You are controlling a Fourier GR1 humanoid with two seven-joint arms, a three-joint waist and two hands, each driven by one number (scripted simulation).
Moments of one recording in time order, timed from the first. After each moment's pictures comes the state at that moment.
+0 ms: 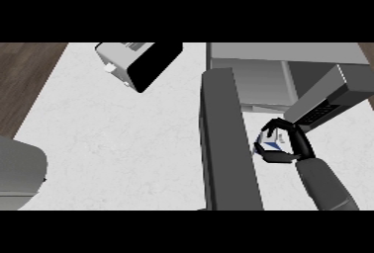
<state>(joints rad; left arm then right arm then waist) 1.20 0.22 -0.19 -2.26 0.27 -0.15 -0.85 -0.56 -0.22 -0.26 -0.27 0.43 -0.17 -1.08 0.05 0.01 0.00</state>
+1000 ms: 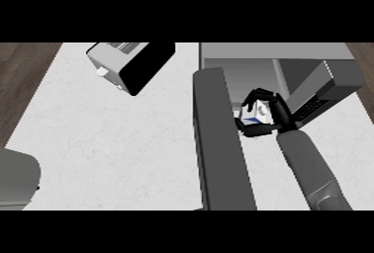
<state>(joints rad) 1.19 0.22 -0.08 -2.19 0.35 -0.20 -0.84 -0.66 -0.13 -0.19 -0.52 0.42 -0.13 -0.91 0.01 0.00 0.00</state>
